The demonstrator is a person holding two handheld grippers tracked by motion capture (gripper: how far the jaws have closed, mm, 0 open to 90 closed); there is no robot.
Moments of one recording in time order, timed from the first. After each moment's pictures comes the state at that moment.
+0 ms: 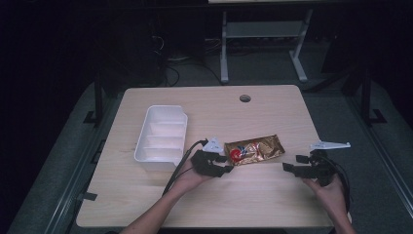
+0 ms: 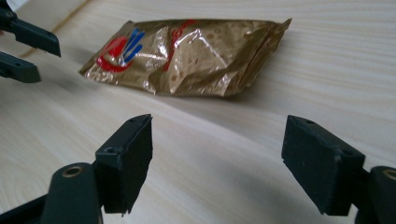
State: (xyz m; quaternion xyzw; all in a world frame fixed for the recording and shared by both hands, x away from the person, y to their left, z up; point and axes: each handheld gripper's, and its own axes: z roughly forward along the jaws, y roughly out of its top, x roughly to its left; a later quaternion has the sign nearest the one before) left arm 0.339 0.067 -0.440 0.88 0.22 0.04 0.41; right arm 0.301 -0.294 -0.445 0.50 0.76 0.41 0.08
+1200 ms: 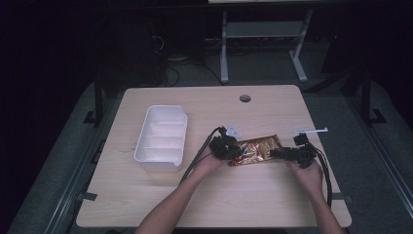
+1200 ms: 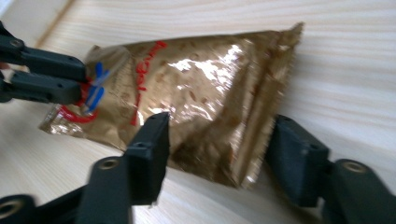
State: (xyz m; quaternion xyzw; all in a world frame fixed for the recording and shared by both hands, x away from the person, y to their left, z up) left arm 0.385 0.016 -0.449 0.90 0.25 0.07 0.36; right arm 0.364 -0.269 -0.467 0.56 0.73 0.40 0.02
